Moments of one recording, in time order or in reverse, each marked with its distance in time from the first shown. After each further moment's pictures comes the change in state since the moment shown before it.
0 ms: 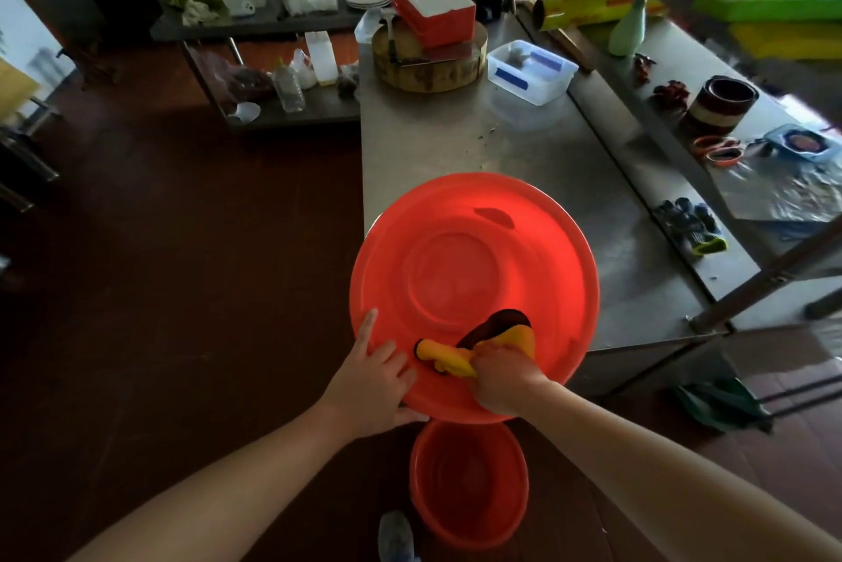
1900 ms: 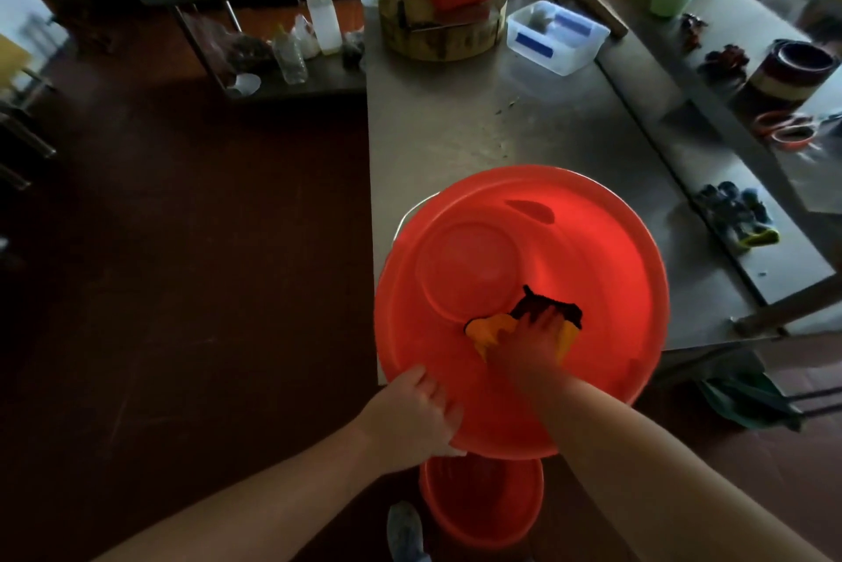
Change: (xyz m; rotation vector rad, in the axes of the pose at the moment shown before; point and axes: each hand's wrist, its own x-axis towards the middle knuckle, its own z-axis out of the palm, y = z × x) left_hand 0.022 0.018 0.006 0.115 -0.039 0.221; right_hand 0.082 0.019 0.023 0.079 -0.027 0.556
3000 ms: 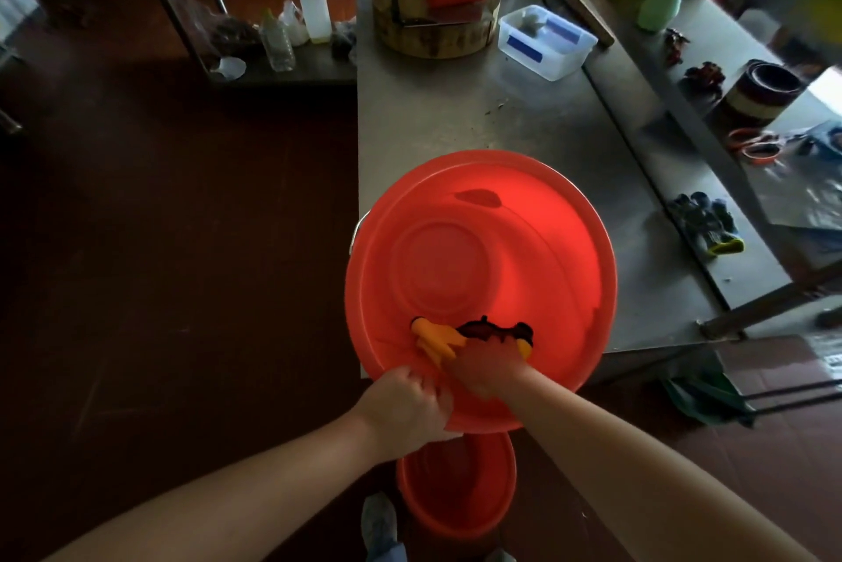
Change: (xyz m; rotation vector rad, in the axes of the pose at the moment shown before) left_hand 0.017 0.004 -0.003 -0.059 0.098 -0.084; right_hand -0.038 -0.022 -0.026 -0.118 -0.191 -0.286
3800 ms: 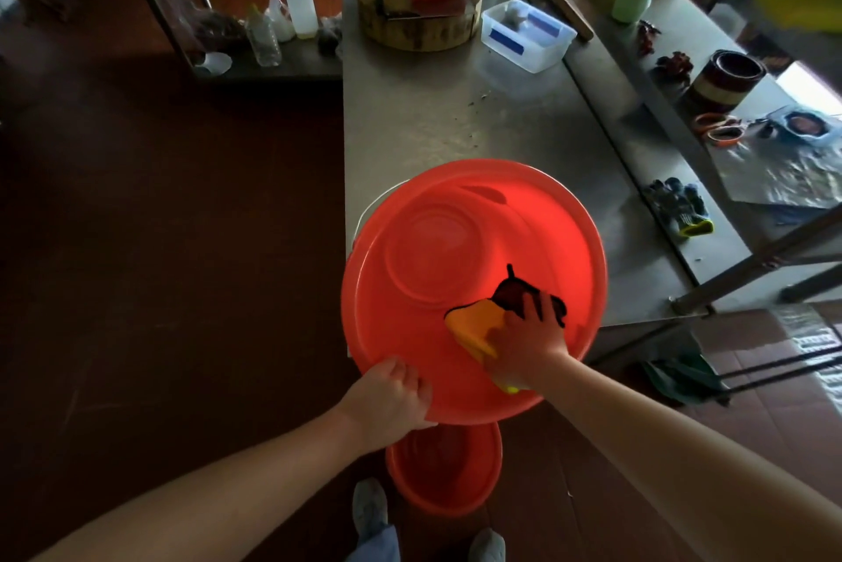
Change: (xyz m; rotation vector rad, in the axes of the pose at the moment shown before) left_hand -0.016 0.031 0.004 0.071 -0.047 0.014; right_hand -0.038 0.070 0.025 -0.351 0.131 0.026
